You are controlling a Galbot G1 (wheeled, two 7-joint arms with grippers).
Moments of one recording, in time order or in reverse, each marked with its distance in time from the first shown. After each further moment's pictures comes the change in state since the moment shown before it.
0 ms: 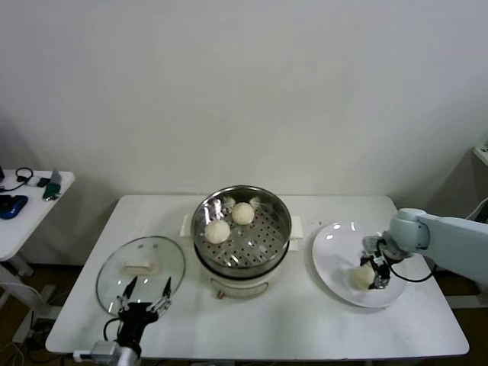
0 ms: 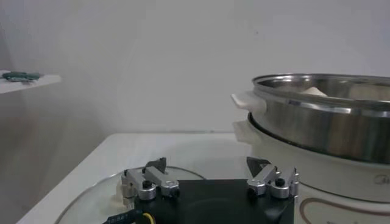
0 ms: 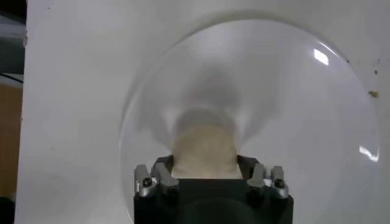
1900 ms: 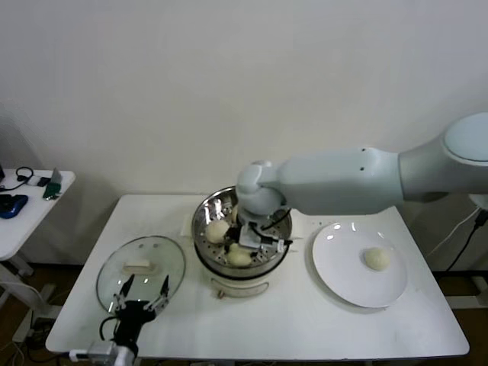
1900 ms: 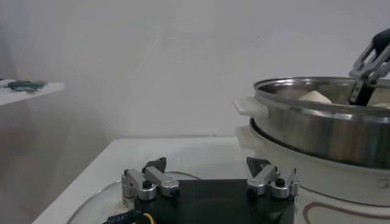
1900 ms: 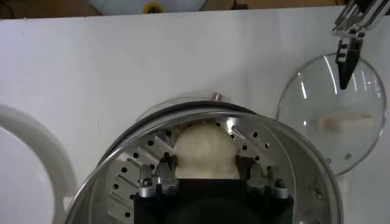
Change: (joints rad) left arm 0.009 -0.003 -0.015 -0.029 0.016 0.010 0.005; right arm 0.377 0.715 -0.119 0.152 -0.237 0.474 -0.006
